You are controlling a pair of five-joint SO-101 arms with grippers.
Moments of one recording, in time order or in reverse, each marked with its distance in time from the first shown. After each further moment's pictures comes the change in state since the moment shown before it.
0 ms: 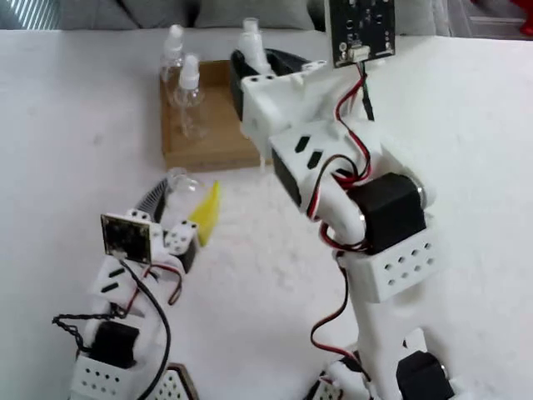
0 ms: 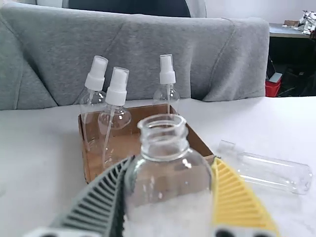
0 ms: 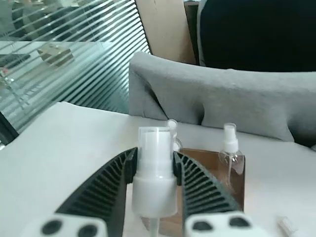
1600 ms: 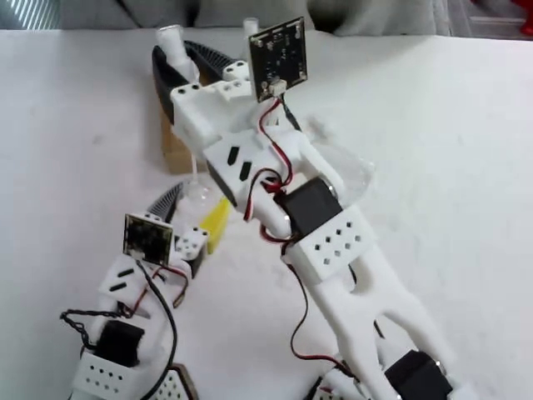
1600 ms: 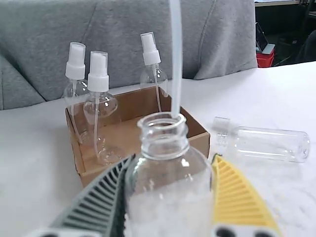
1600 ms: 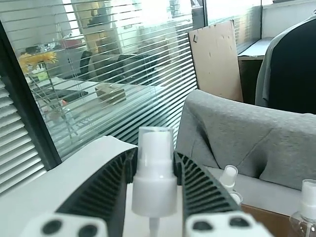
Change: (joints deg) left arm 2.0 0.0 2.4 0.4 -4.5; right arm -8.4 0.9 26.0 -39.5 0.0
